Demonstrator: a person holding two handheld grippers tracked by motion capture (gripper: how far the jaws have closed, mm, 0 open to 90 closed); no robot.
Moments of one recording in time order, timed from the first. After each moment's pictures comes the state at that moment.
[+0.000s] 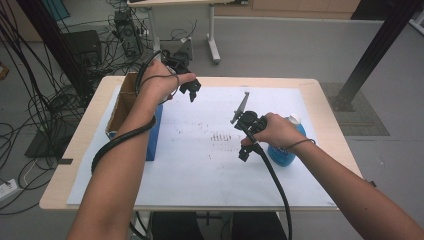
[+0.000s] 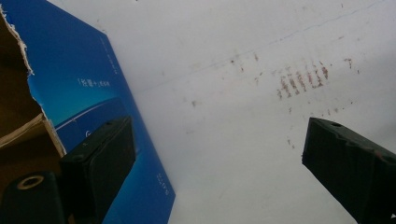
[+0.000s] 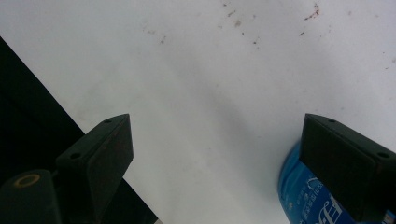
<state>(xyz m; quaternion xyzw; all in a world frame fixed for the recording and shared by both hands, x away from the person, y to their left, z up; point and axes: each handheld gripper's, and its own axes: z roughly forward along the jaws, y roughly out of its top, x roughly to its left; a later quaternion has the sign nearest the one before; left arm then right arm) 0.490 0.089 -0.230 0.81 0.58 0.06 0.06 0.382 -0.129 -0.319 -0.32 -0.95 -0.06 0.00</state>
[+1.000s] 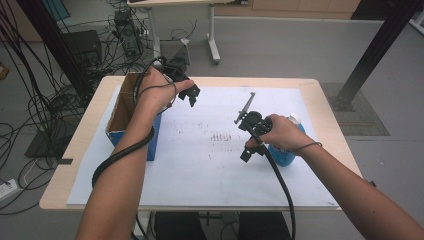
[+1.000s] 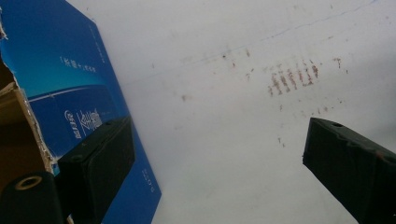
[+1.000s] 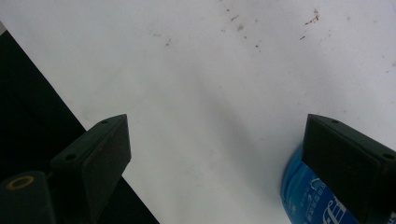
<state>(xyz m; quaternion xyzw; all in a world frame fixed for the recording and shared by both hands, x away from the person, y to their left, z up) 0.468 0.096 -0.237 0.80 0.59 0.05 0.08 0.374 -0.140 -0.318 -0.31 -0.94 -0.09 0.00</state>
